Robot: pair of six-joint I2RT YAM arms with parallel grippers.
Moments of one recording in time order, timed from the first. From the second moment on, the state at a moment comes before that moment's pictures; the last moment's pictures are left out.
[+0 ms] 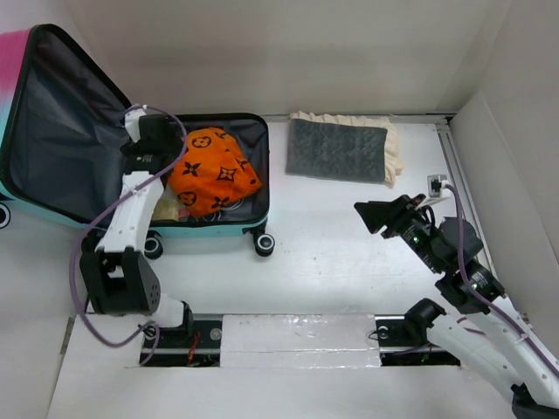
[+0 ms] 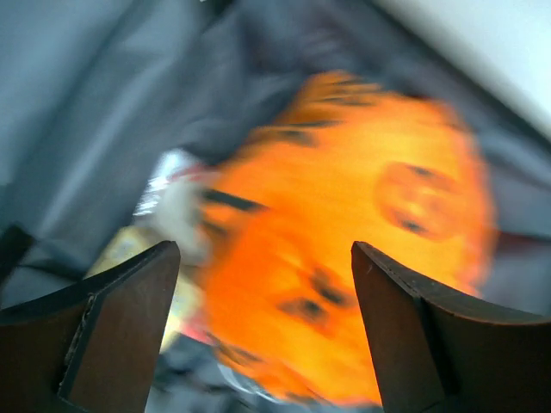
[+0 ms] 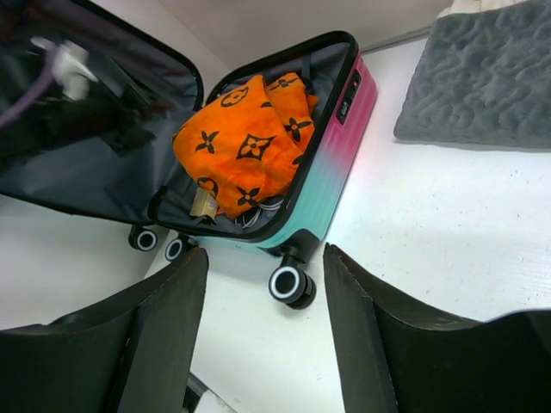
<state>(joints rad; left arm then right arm) 0.02 1.48 1.32 -0.48 -0.39 -0.53 0.61 0.52 0.72 -0.19 0.06 0.65</state>
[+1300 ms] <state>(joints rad) -0.78 2.38 1.87 -0.17 -0.30 -1.24 0.61 0.52 0.89 -0.29 0.24 0.65</state>
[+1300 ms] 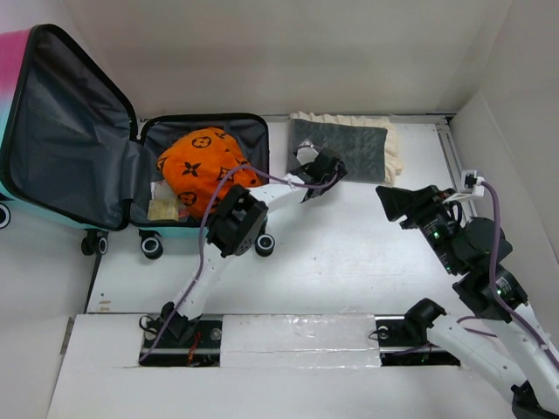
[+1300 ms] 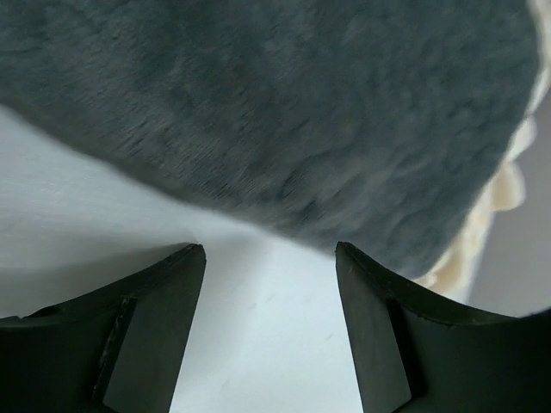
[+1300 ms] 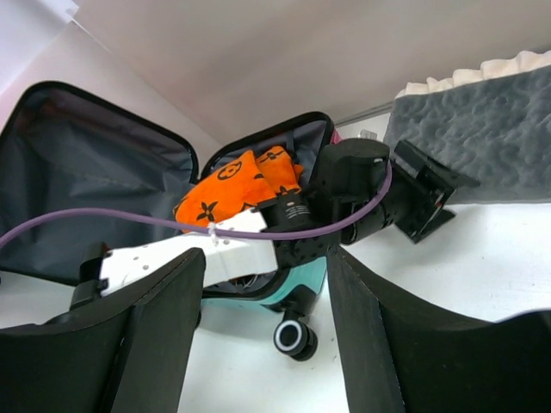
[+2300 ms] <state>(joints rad) -0.77 2.20 1.58 -0.13 -0.33 -0.84 0.61 0.58 0.82 -0.22 0.11 0.67</state>
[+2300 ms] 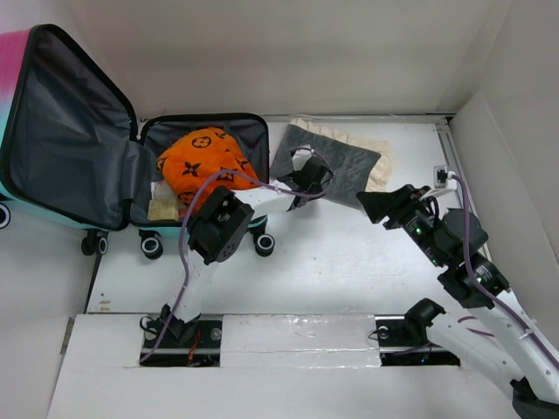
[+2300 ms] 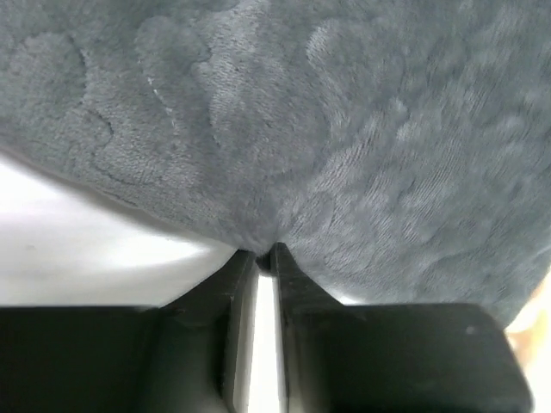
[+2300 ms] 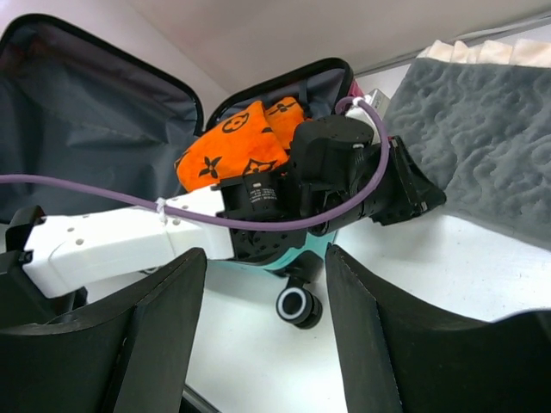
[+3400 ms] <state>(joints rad) -0.72 2.33 1.78 -0.21 -0.38 -1.06 0.62 0.58 0.82 -0.21 0.10 0.67</state>
